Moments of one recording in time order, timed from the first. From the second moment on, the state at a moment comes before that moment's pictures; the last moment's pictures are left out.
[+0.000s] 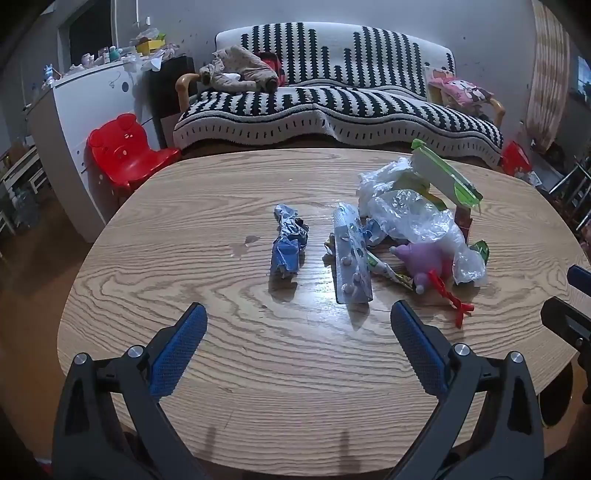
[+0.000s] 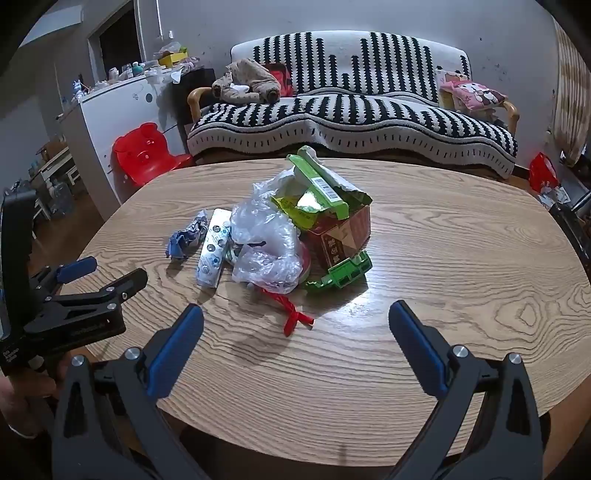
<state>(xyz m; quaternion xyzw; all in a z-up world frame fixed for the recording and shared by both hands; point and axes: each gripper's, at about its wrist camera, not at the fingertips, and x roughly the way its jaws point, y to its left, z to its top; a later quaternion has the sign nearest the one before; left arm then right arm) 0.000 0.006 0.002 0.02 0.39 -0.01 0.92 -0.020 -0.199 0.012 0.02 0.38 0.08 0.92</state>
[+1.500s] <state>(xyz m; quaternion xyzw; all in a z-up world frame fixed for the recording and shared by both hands) -0.002 -0.002 0.001 0.02 0.38 -0.01 0.92 -0.021 -0.190 0.020 0.02 0.38 0.08 0.92</state>
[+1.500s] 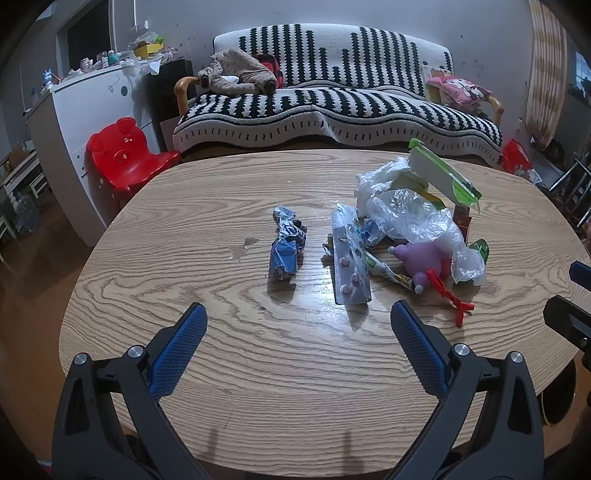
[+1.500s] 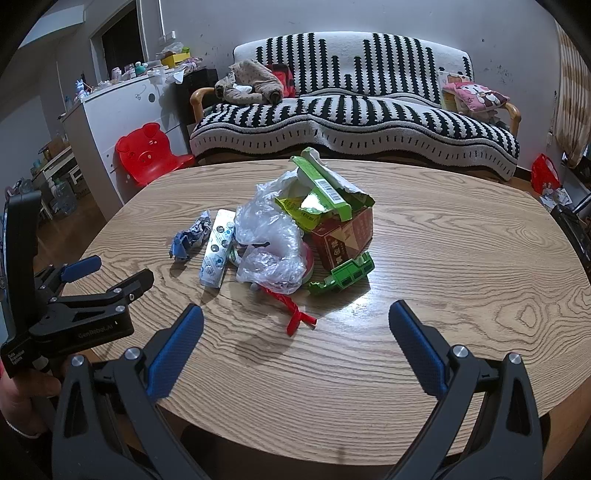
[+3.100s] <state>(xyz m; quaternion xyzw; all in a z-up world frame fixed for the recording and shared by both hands) 0.117 0.028 -0.077 0.02 0.47 -0.03 0.88 0.104 -0.151 -0.052 -0.02 0.46 0.09 0.88</state>
